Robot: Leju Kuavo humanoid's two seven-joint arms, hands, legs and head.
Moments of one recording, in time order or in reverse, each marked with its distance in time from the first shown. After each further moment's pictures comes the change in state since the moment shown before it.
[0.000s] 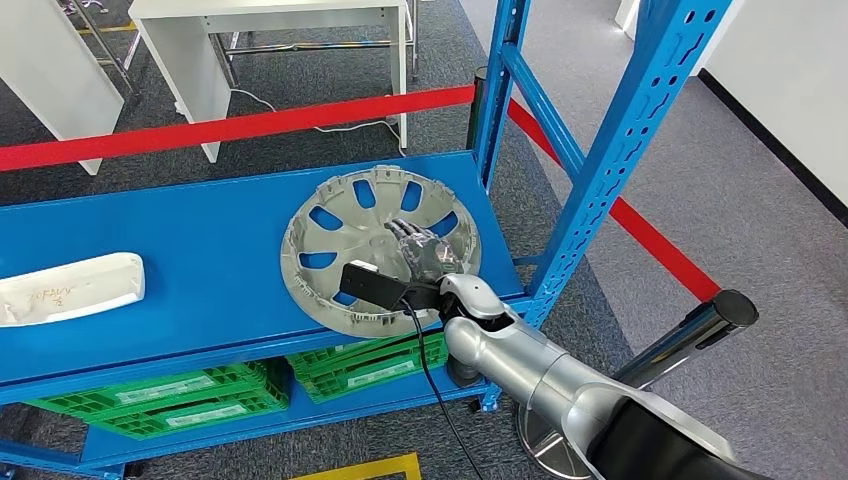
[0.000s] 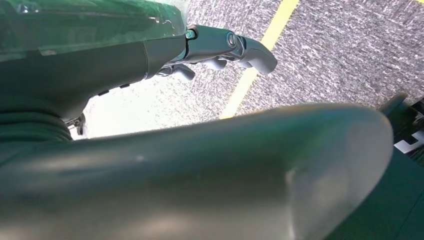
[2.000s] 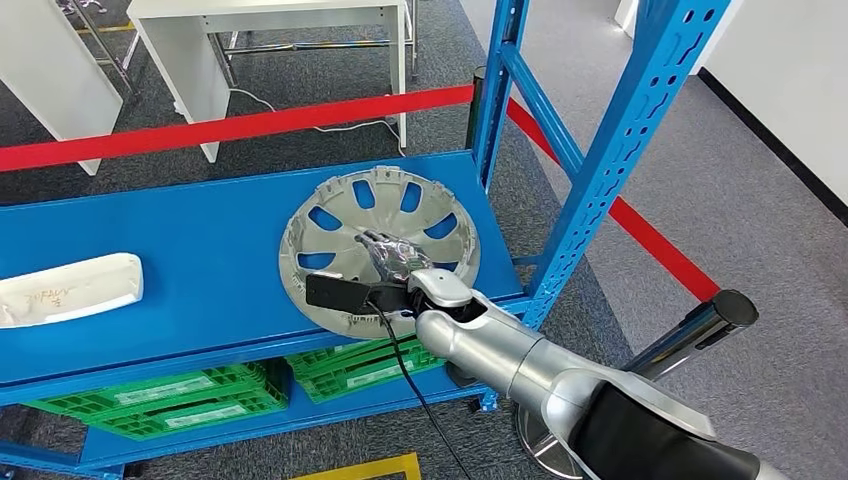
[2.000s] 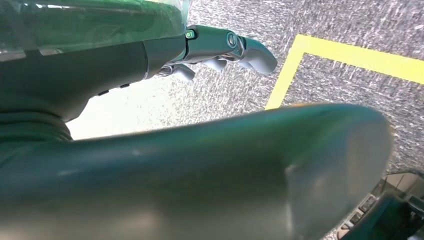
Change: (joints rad) left arm -0.101 0.035 0.042 -0.025 -0.288 -0.060 0.098; right arm -0.093 0.062 0.118 0.029 -0.061 0.147 0.102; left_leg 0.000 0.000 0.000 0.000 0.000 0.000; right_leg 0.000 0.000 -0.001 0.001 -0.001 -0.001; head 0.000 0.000
